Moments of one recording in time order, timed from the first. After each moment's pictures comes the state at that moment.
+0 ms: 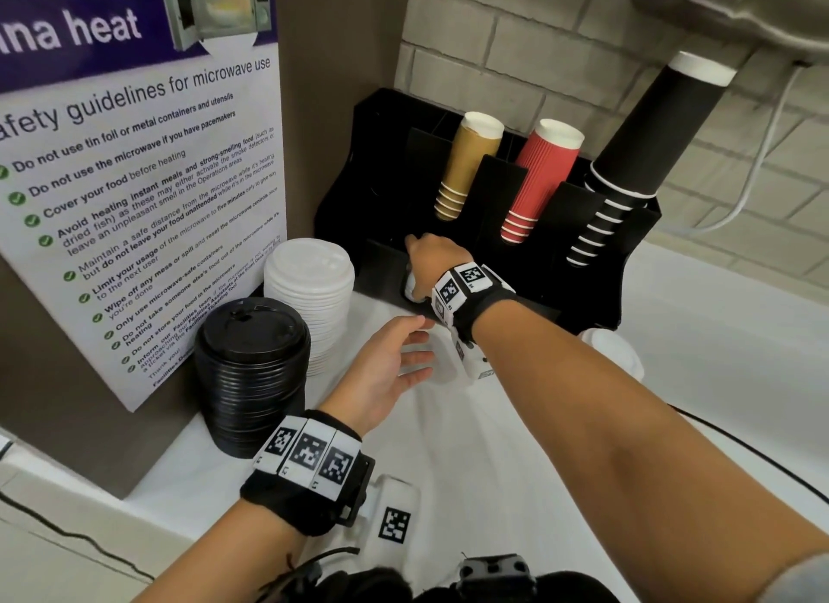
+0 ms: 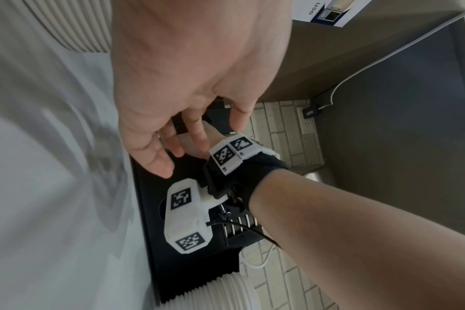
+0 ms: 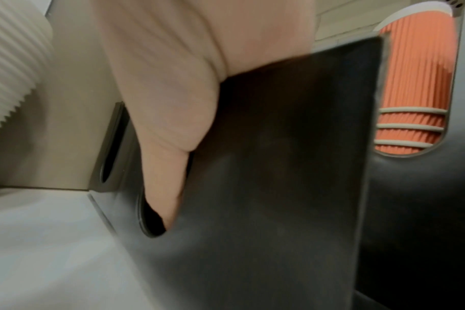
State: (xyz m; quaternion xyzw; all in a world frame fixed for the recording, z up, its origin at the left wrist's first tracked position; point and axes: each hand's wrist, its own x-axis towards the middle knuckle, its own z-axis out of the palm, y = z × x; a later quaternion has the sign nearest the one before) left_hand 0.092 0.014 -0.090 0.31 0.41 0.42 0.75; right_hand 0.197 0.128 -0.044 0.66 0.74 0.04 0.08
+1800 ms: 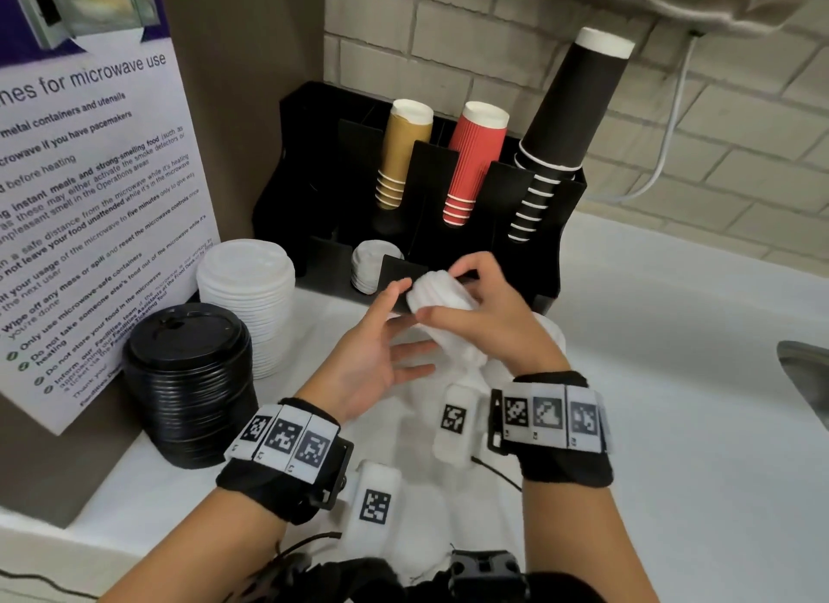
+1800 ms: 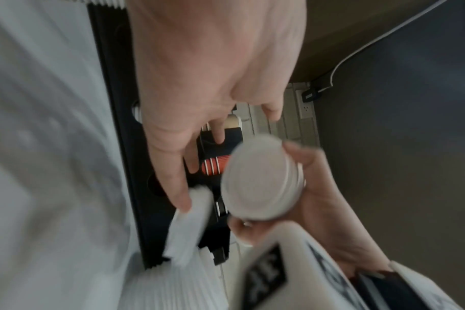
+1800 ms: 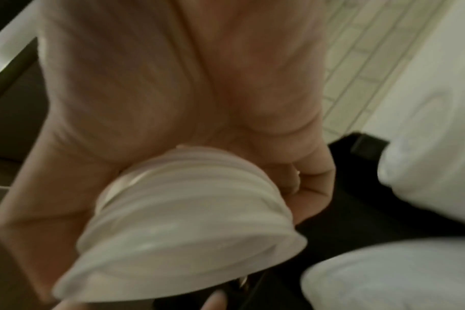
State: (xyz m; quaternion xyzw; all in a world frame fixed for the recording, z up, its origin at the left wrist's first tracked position) left_hand 0.116 0.003 -0.070 0.37 0.31 0.35 0.80; right_hand 0.264 -0.032 -0.010 0.67 0.55 -0.31 -0.39
